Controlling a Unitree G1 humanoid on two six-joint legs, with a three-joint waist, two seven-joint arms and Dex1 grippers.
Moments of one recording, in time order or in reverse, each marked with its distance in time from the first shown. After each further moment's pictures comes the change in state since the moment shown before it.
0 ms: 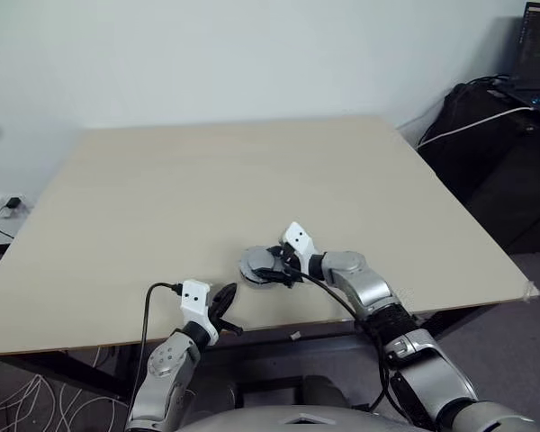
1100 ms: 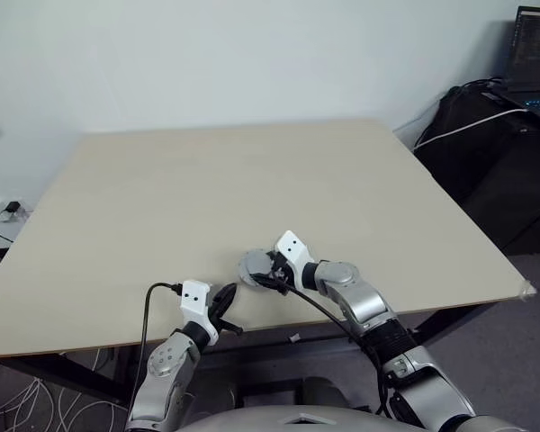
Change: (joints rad) left arm 0.000 -0.003 0.000 -0.001 0.000 0.000 0.000; right arm 0.072 0.025 0.048 -0.123 -0.090 0.068 -0.141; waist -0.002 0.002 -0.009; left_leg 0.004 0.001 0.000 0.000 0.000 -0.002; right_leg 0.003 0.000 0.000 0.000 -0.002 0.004
